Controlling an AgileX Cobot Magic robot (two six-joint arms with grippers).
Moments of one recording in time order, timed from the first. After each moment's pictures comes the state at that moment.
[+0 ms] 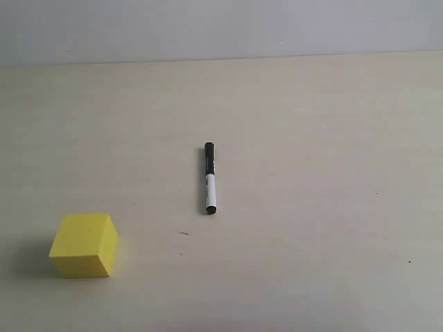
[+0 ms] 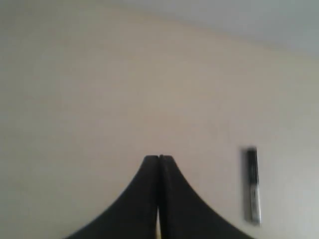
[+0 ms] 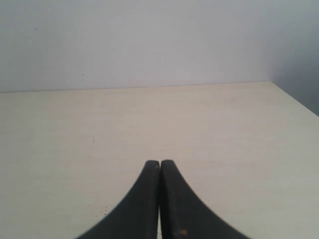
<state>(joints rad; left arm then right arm) -0.09 1.21 -1.15 -0.16 0.90 -0.18 0.07 0.01 0.00 -0.05 0.27 0.06</state>
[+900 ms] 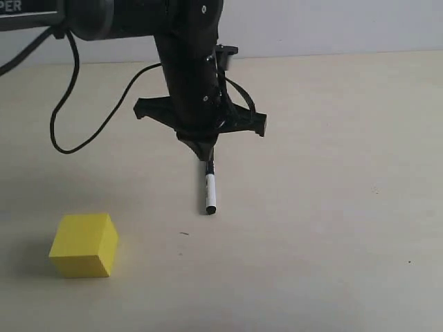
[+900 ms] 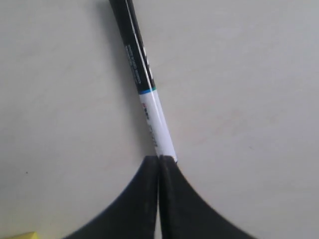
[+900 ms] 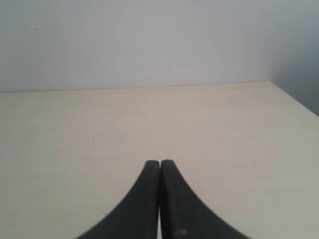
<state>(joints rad) -0.77 2.09 -1.69 0.01 1.12 -0.47 0.07 0.01 0.00 -0.05 0.27 0.06</state>
